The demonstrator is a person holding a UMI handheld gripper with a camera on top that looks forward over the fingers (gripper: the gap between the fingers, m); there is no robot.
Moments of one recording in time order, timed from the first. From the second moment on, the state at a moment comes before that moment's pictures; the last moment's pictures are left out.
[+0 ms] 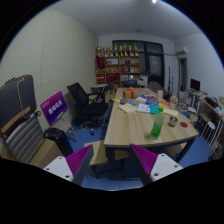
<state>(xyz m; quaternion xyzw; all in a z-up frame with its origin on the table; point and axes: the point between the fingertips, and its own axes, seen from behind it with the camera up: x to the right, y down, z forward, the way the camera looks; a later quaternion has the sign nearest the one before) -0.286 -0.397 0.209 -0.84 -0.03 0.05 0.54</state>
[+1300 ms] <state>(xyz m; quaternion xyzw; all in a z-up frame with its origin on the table) -0.047 -0.021 0.075 -0.76 -0.02 0.02 0.65</state>
